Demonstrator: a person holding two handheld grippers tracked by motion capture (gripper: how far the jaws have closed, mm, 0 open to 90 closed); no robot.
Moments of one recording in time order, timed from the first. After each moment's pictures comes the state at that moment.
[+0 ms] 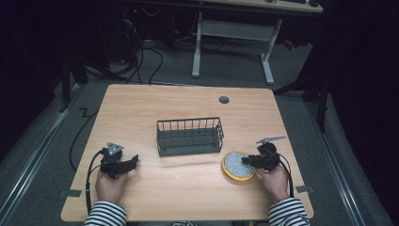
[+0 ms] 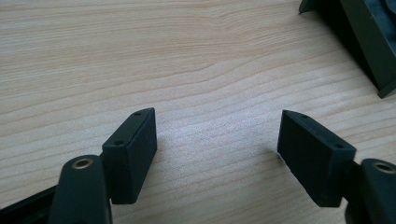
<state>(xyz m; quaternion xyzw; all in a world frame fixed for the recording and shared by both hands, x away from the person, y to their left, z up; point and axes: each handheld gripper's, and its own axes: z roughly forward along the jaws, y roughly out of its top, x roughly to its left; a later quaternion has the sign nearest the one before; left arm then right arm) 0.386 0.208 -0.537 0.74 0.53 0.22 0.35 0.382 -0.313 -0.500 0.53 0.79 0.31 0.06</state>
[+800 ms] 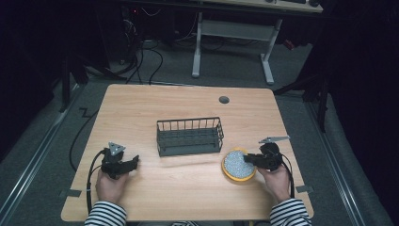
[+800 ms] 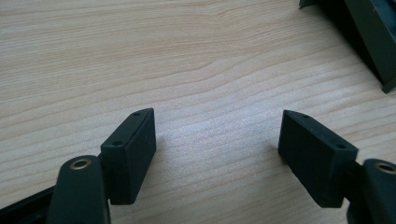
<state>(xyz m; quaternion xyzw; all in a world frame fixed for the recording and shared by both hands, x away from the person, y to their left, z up) 0.386 0.205 -0.537 0.75 0.53 0.23 0.34 0.375 -0.315 -0.487 0.51 0.79 0.34 0.07</state>
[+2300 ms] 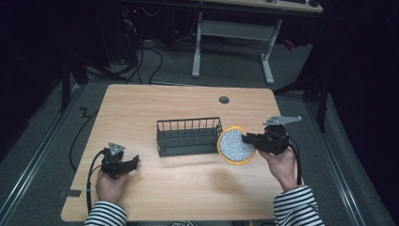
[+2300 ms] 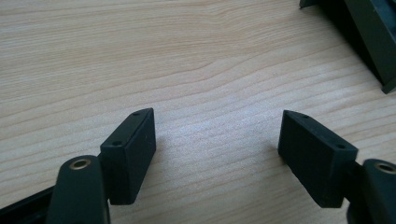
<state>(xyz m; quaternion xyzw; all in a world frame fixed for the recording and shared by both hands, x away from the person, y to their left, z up) 0.386 0.205 -0.537 0.75 0.53 0.23 0.34 0.377 -0.294 -0.389 0.43 0.80 0.41 0.12</state>
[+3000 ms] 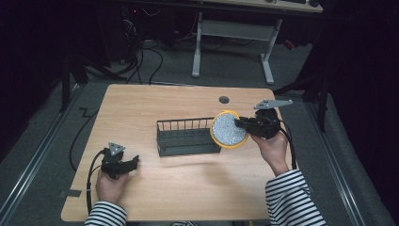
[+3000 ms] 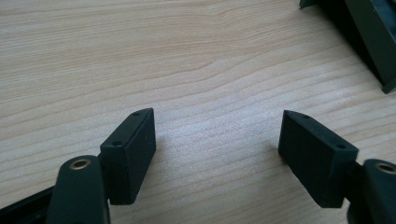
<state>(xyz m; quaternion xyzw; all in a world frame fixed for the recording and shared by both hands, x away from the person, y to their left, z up) 0.386 0.205 -0.537 0.75 0.53 0.23 0.34 0.410 -0.265 -0.360 0.41 0.80 0.41 0.16</state>
